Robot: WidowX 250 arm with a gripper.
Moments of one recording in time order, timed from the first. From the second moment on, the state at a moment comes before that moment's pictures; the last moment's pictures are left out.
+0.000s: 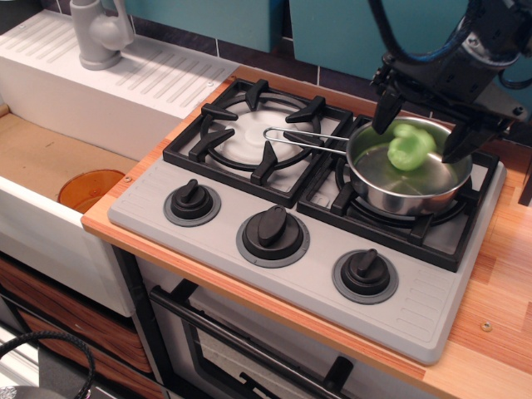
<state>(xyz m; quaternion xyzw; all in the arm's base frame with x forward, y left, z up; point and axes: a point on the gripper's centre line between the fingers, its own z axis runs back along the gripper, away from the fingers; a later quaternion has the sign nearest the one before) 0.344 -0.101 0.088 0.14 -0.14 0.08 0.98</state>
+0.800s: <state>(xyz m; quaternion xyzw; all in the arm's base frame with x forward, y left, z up) 0.345 -0.043 0.117 0.13 -0.12 0.01 0.98</state>
